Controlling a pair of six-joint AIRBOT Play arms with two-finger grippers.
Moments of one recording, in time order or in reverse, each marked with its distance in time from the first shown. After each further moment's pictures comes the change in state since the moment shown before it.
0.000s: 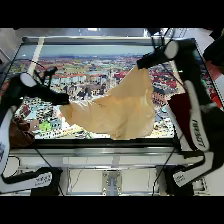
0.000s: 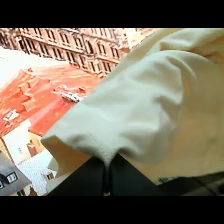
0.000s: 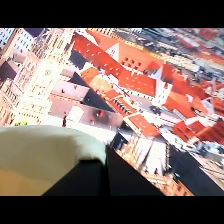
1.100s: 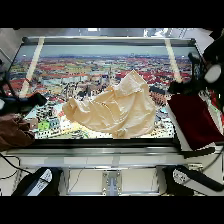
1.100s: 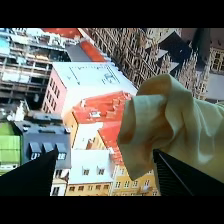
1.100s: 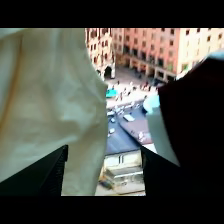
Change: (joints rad) left arm 0.299 0.465 -0.329 -0.011 0.203 -0.213; right arm -0.386 0.541 -0.736 0.166 0.122 0.095
